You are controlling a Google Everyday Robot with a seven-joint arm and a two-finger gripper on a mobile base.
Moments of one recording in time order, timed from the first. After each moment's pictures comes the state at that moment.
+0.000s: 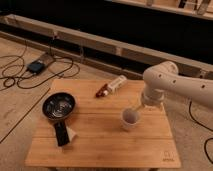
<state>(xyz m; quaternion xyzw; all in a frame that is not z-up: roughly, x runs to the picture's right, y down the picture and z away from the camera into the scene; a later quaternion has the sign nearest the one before) 0.221 0.126 0.737 -0.24 -0.23 -0.68 0.66</state>
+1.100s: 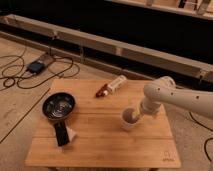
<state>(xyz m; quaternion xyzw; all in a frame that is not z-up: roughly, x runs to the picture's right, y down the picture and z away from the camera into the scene) 0.218 0.168 0.788 -0.22 -0.24 -0.67 0.67</state>
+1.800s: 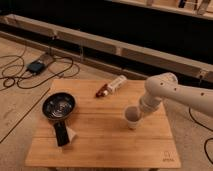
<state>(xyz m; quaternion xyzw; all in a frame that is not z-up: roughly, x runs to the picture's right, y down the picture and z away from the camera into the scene) 0.198 0.145 0.764 -0.18 -0.28 -0.66 0.67</state>
